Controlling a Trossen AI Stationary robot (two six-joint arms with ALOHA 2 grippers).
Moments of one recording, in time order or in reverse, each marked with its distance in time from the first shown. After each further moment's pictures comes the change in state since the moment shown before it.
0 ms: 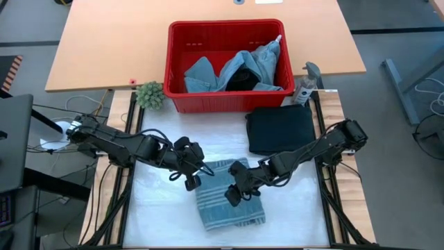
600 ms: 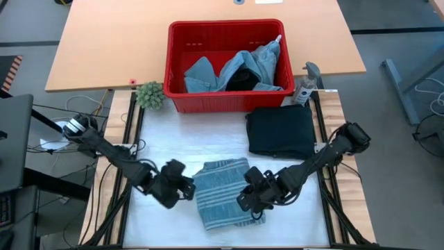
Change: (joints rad) left arm -0.277 -0.048 -0.429 0.302 -0.305 -0.956; right arm 0.168 0.000 0.000 -0.316 0.331 0.203
